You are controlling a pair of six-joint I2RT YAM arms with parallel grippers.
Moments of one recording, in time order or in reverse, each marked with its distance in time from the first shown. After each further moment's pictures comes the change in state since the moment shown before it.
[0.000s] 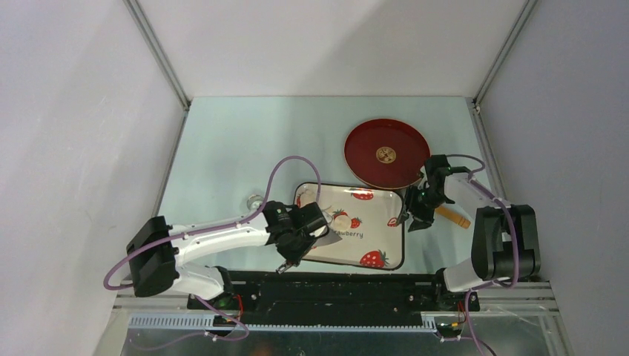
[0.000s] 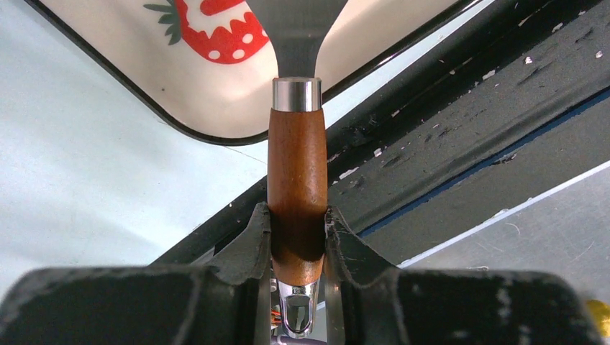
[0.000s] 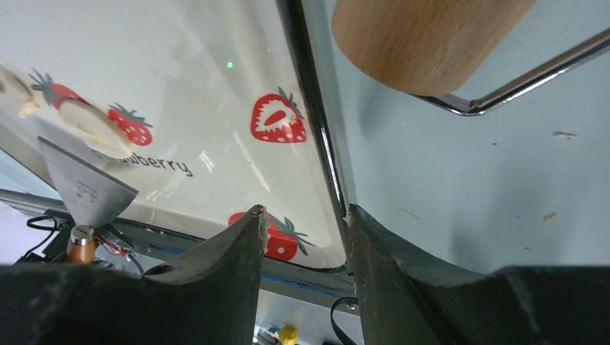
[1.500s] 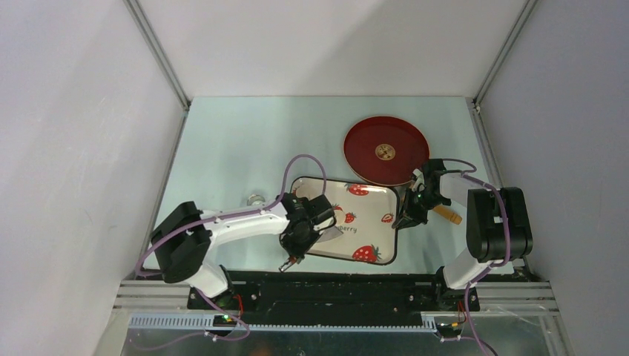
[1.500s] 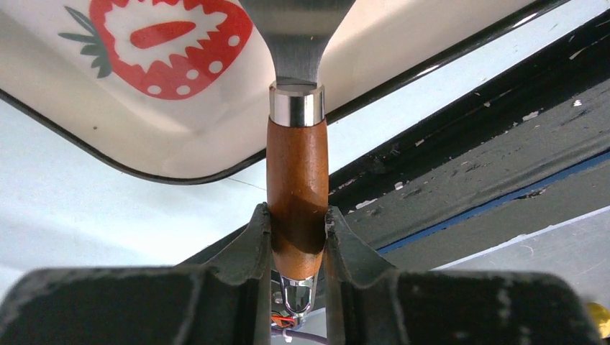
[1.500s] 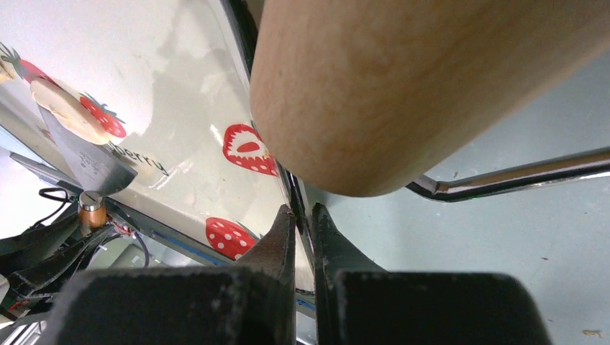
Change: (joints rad) left arm 0.081 0.182 0.049 0.015 0.049 0.060; right arm -0.021 0.146 -0.056 0.169 -0.136 -0.066
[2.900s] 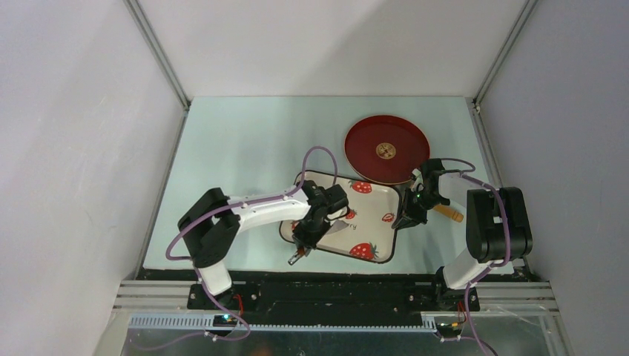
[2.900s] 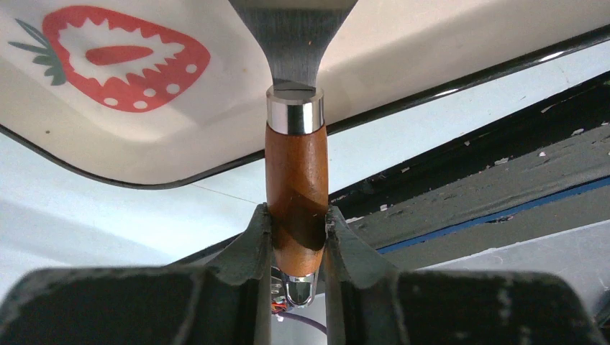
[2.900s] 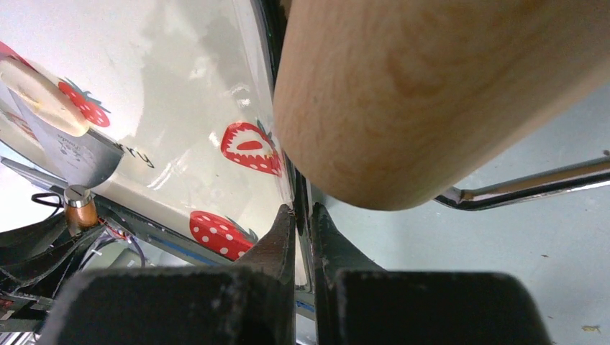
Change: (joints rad) left arm 0.030 0.209 0.215 -0.107 -0.001 -0.002; right arm 0.022 0.000 0.002 0.000 0.019 0.012
